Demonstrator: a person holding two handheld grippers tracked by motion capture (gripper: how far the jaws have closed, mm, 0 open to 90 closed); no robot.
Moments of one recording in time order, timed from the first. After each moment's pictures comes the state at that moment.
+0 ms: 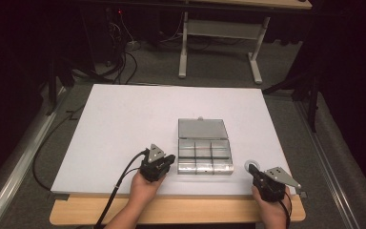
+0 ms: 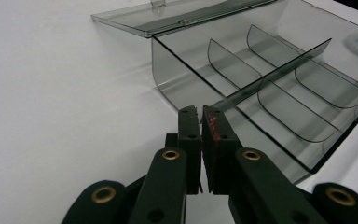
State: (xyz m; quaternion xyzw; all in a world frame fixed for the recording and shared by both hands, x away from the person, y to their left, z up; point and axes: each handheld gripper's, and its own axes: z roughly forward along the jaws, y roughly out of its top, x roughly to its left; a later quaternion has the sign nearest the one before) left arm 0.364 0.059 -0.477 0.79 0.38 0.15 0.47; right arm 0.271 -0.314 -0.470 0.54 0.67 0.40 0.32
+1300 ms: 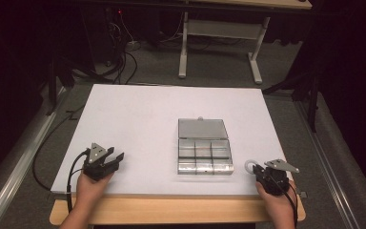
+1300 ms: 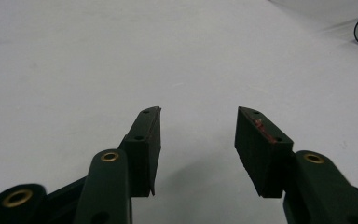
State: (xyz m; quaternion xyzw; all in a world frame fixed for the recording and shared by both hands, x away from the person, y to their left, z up) left arm 0.376 0.214 -0.484 0.76 0.43 0.24 0.42; right arm 0.294 -0.325 -0.461 0.58 0.71 0.30 0.26
